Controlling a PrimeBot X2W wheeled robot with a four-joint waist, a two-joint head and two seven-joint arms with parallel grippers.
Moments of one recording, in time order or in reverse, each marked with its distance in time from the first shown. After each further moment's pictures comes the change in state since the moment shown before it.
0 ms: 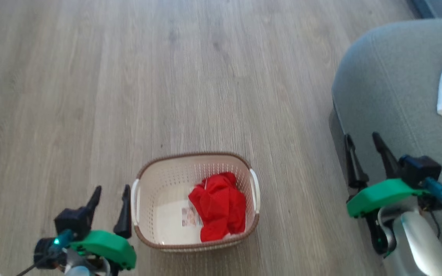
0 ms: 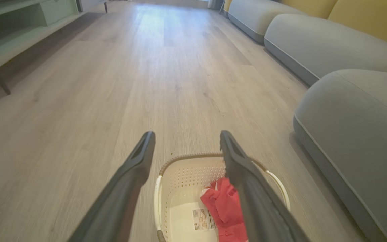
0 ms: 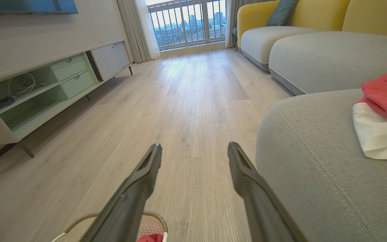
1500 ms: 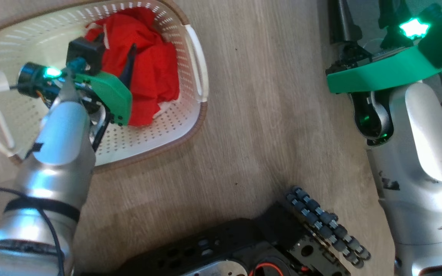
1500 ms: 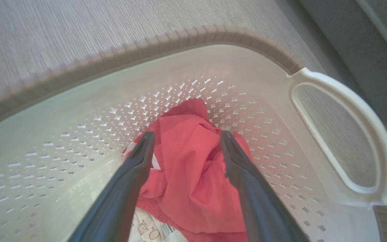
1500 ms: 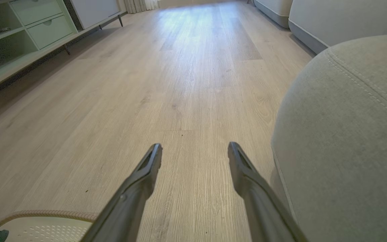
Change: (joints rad) left arm -0.860 0.068 -0.248 0.614 0.120 -0.053 0.000; right arm -0.490 0.019 0.168 -0.229 0.076 0.000 -0.001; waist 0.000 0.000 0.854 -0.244
